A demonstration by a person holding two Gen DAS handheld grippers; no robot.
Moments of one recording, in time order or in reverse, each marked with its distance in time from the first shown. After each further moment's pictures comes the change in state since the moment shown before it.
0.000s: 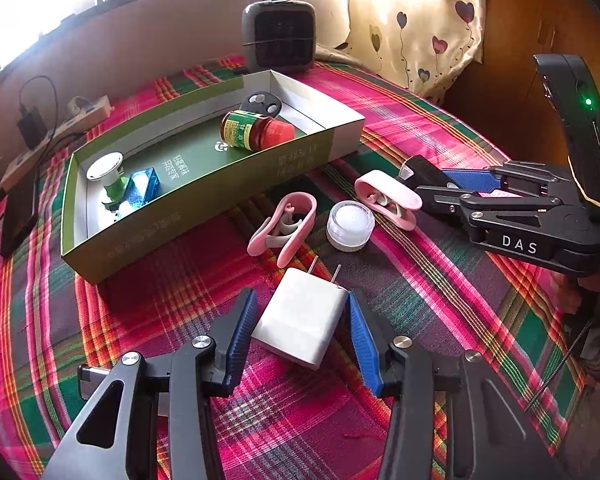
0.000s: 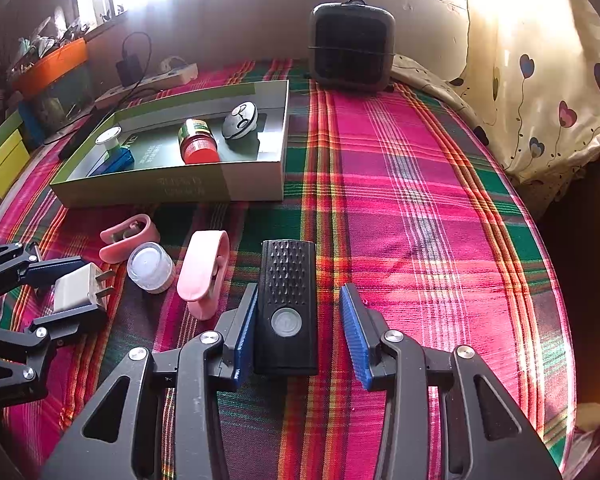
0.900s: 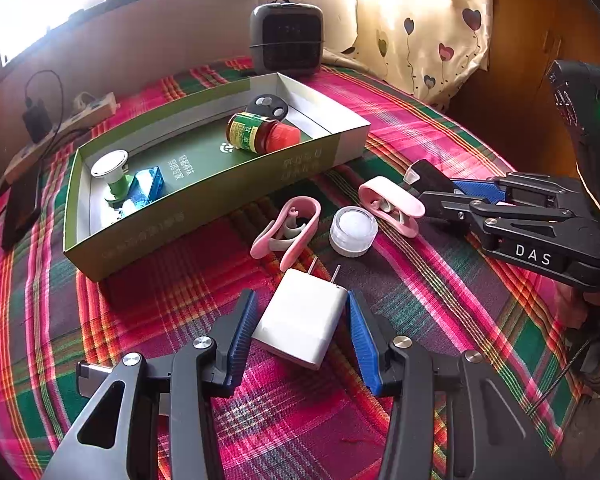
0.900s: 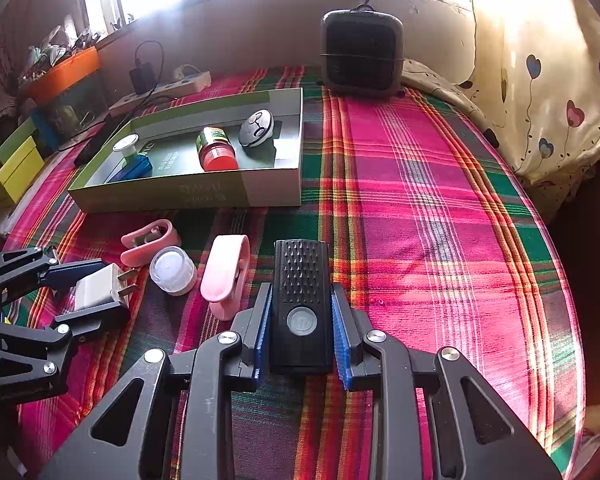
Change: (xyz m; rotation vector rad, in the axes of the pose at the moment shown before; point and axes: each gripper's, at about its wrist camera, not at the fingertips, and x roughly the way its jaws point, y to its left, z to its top) left arm -0.002 0.003 0.002 -0.034 -0.009 -0.002; right arm -0.007 0.004 -0.001 0.007 -0.021 0.057
